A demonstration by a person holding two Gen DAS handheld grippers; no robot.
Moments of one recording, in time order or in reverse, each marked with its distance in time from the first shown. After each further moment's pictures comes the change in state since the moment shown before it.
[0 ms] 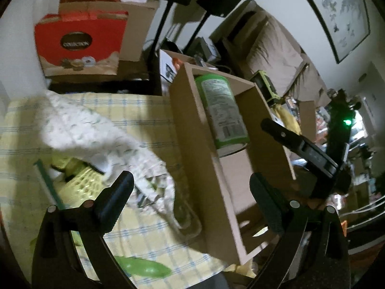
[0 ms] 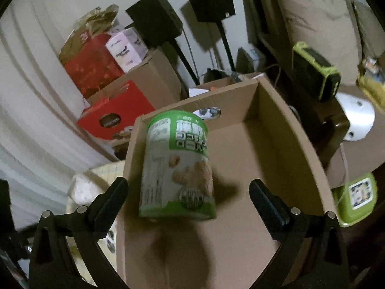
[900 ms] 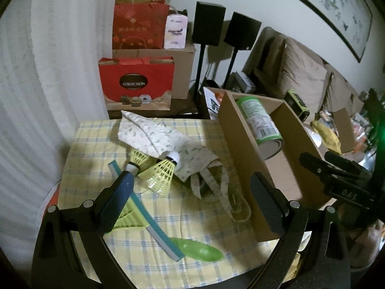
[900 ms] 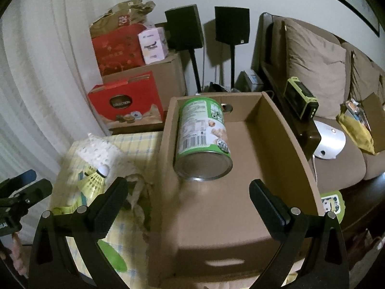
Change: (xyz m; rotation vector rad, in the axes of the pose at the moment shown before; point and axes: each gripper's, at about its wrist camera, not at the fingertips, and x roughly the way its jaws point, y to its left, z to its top) left arm -0.079 0.008 -0.071 0.075 -0.273 0.301; right arm -0.070 0.084 -0.080 -0.200 -0.082 -0.145
